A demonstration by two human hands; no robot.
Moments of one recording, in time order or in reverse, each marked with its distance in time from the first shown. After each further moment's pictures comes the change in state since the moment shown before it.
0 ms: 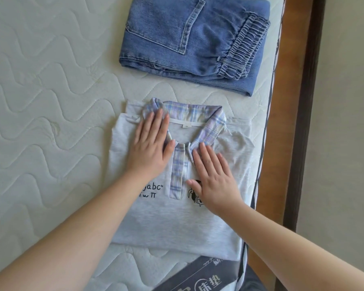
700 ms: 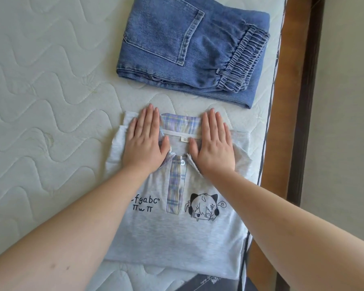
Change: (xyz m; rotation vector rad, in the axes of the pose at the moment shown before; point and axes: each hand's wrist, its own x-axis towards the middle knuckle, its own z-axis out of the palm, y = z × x) left_hand 0.042 -0.011 0.010 0.034 -0.072 -0.155; right_hand 0.106 0.025 -0.010 0.020 0.185 0.253
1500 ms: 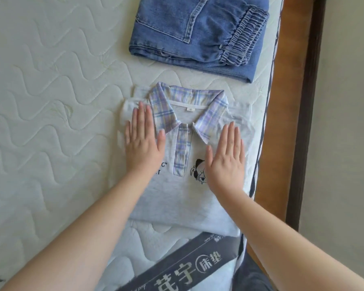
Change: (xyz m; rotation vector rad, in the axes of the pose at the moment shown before) left_hand -0.096 0.014 -0.024 -0.142 0.167 -0.180; right_hand -0.124 -0.012 -0.012 0.136 0.114 0.187
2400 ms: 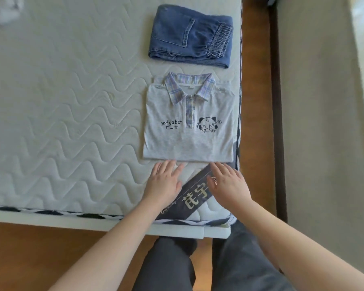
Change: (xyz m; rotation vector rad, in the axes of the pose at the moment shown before) left_hand -0.247 -0.027 -0.130 0.211 -0.497 0.415; right_hand -0.251 -0.031 -0.122 -0.135 -0.467 -0.072
